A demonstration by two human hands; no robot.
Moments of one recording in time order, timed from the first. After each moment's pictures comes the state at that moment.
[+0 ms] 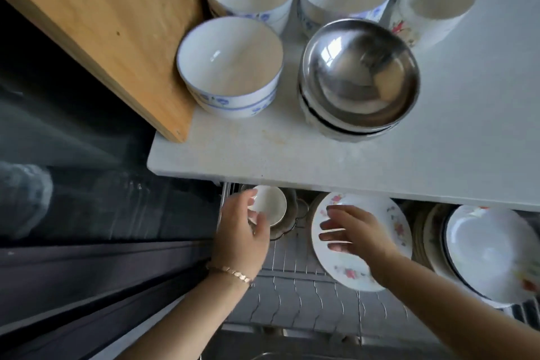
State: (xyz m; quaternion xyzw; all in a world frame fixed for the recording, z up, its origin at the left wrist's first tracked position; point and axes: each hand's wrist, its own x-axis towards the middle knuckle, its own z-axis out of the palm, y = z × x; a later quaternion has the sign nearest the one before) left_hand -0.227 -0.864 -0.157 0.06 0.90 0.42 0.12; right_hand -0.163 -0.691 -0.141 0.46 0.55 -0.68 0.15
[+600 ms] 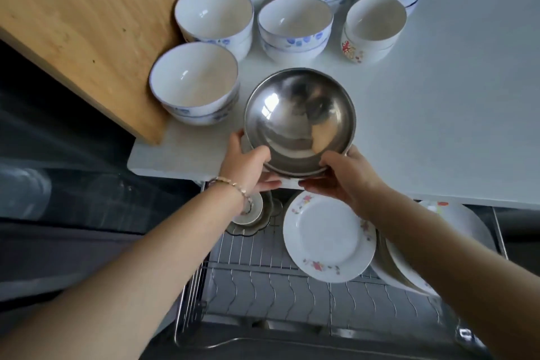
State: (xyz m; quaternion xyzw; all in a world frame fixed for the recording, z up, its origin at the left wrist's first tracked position) left_hand -0.268 -0.766 -0.065 -0.14 0.68 0.65 0.33; right_hand -0.196 -0.621 -0.063 0.40 0.54 -0.73 0.10
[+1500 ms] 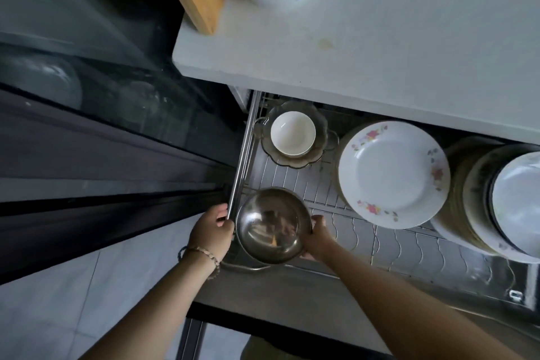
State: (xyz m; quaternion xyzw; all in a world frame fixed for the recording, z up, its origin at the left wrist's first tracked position) left_hand -0.143 -0.971 -0.216 -0.22 0.86 0.33 0.33; right_hand -0.074 -0.793 -0.309 0.42 0.64 -0.50 0.41
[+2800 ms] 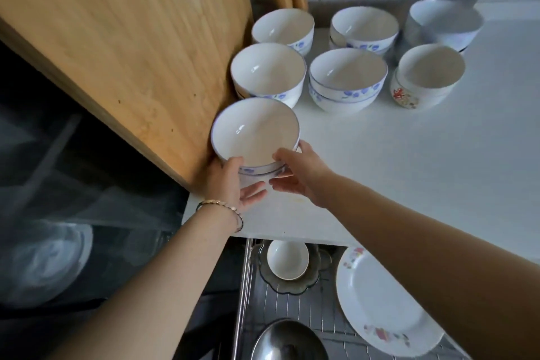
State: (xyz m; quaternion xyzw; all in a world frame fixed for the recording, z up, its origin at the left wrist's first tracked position) left_hand -0.370 -0.837 -0.066 -0.27 0.59 0.72 0.26; right_hand -0.348 -0.714 -0.071 0.32 0.57 -0.75 0.14
